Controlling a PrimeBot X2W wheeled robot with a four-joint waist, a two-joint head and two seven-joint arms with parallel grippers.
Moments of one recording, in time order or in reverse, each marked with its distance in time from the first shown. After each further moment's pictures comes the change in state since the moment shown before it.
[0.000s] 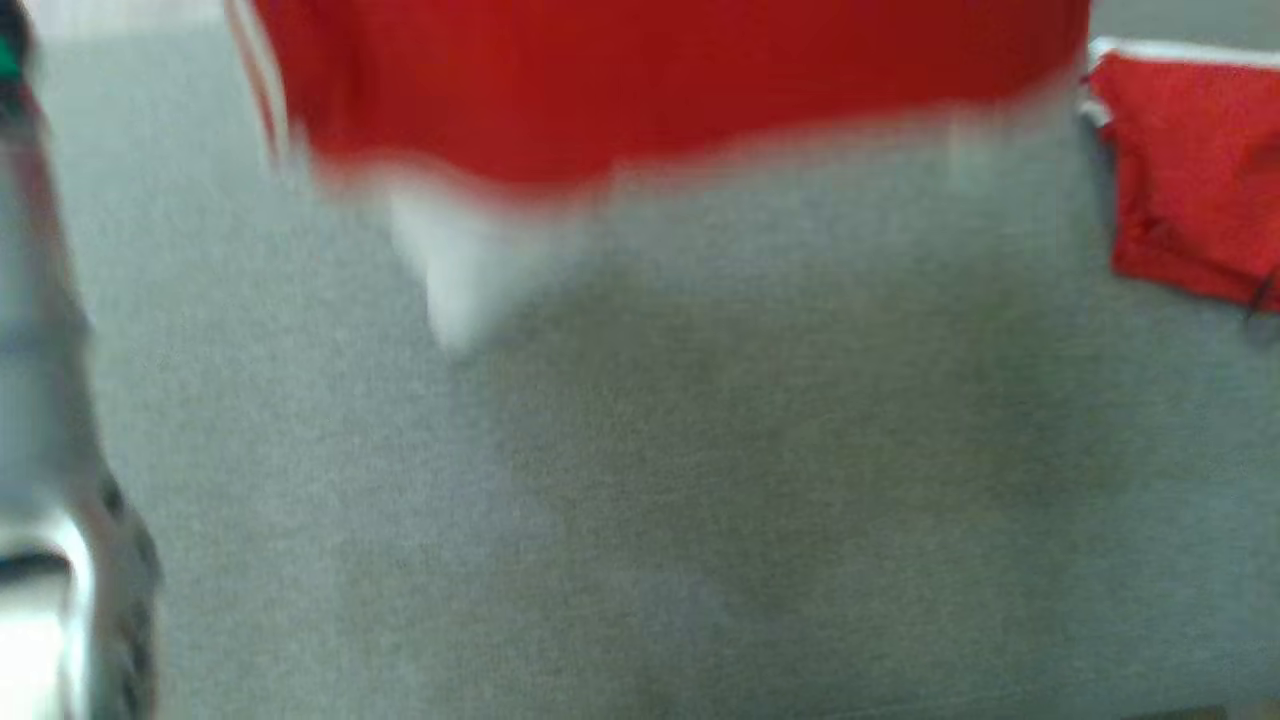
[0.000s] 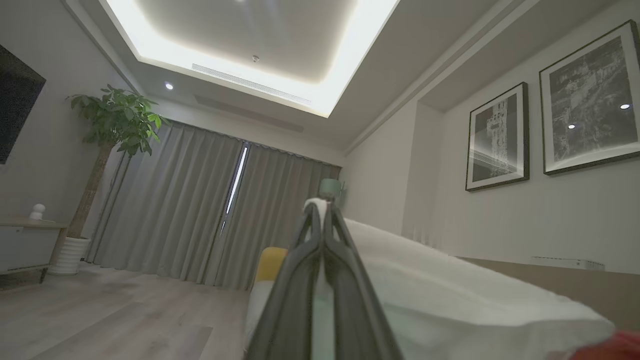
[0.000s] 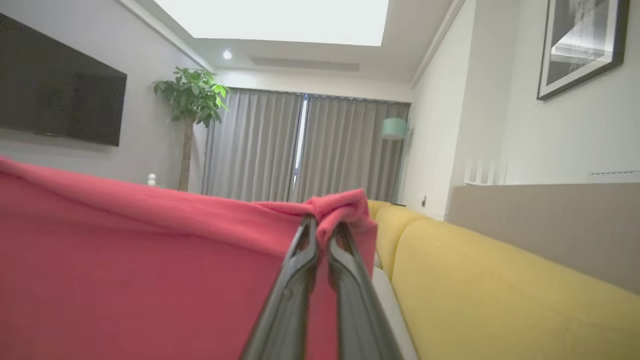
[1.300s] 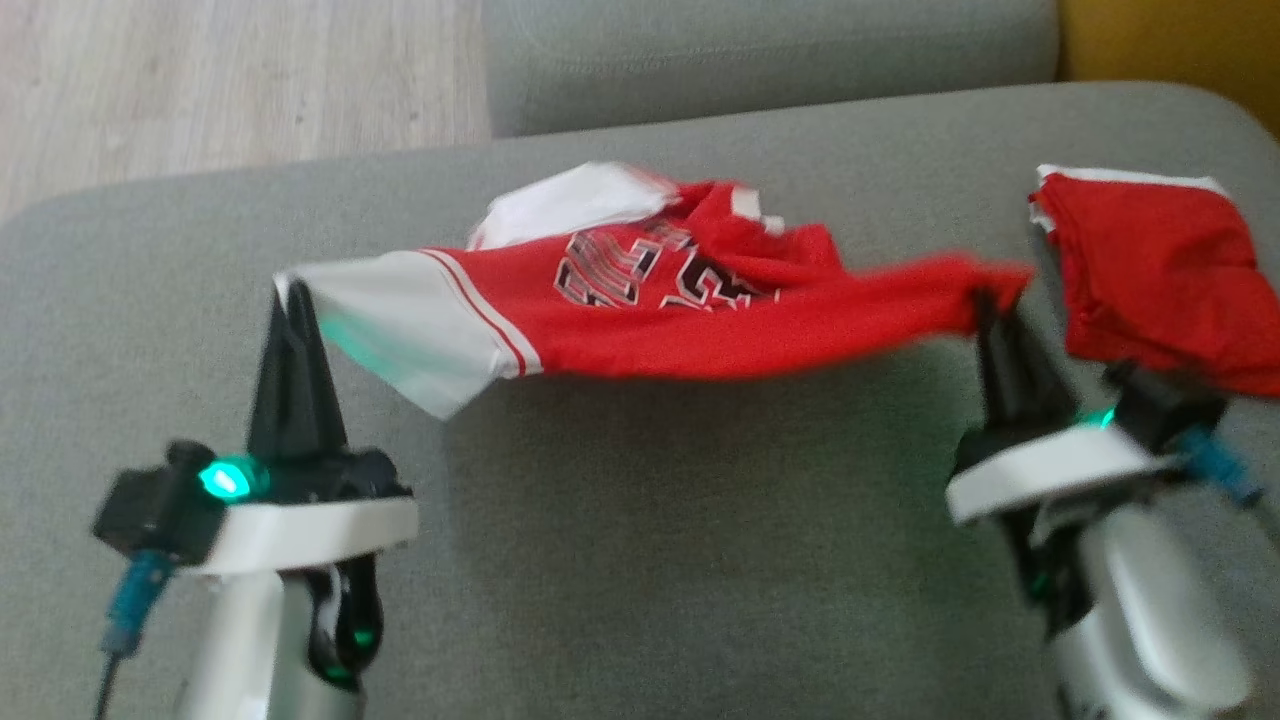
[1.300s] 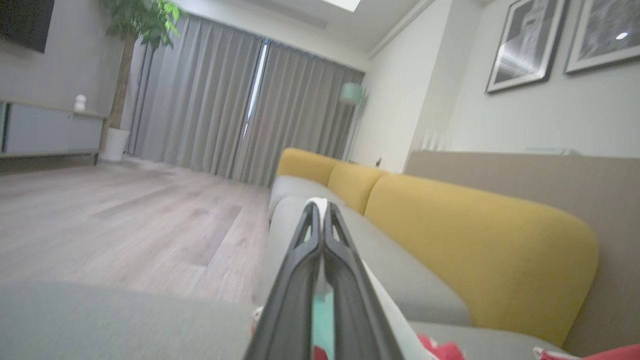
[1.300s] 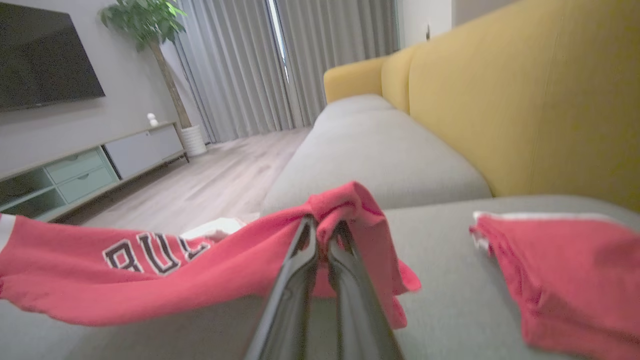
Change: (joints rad) left arm 0.852 -0.165 -0.105 -0.092 0.125 0.010 -0.228; right arm 0.764 0.224 -0.046 0.038 -0.035 0.000 -0.201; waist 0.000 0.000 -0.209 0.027
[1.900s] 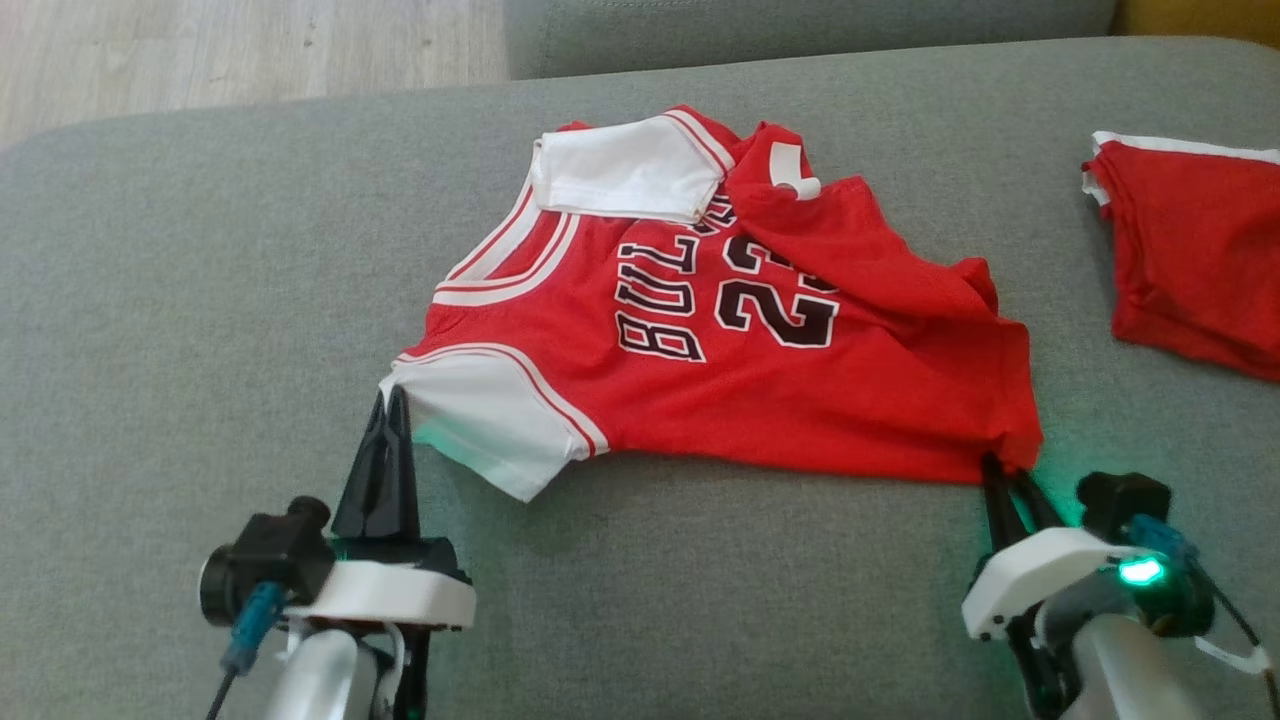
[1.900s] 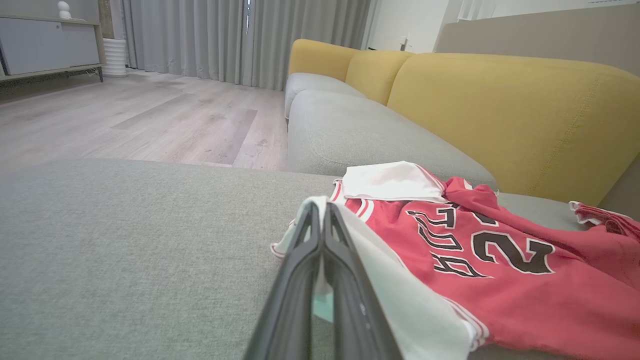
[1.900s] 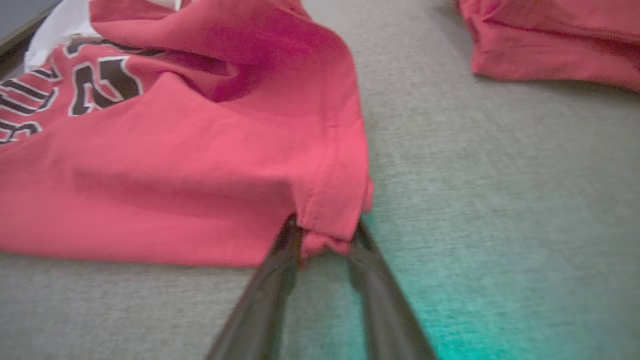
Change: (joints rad) left arm 0.044 0.003 -0.099 0.200 0.083 0.036 0.000; right arm 0.030 0.019 -0.136 0.382 -0.120 0.000 0.046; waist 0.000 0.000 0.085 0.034
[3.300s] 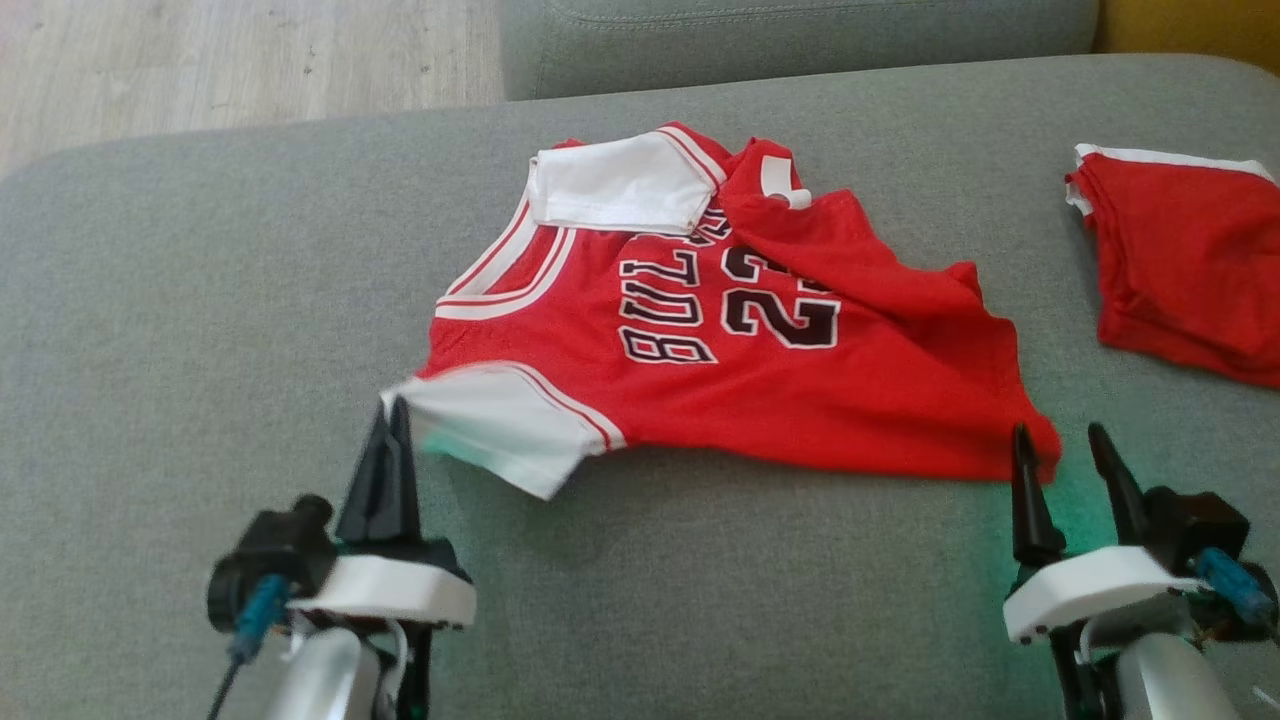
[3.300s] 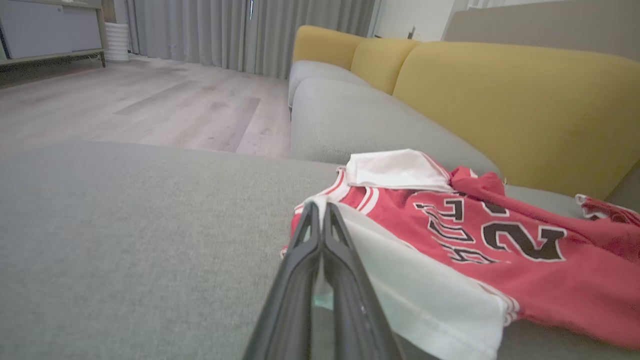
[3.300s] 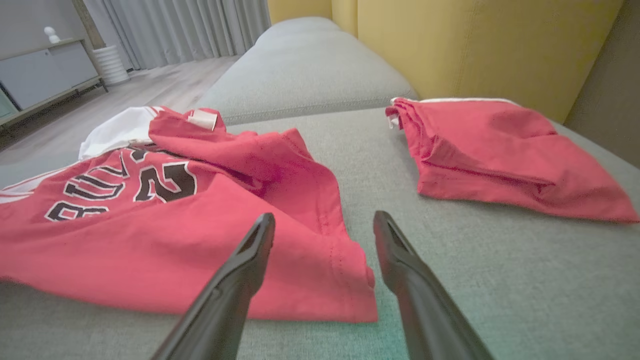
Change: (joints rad) left arm -0.025 0.005 -0.025 0.089 -0.043 0.028 0.003; right arm 0.121 0.003 -0.043 -0.275 -0.027 0.000 -0.090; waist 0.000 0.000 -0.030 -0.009
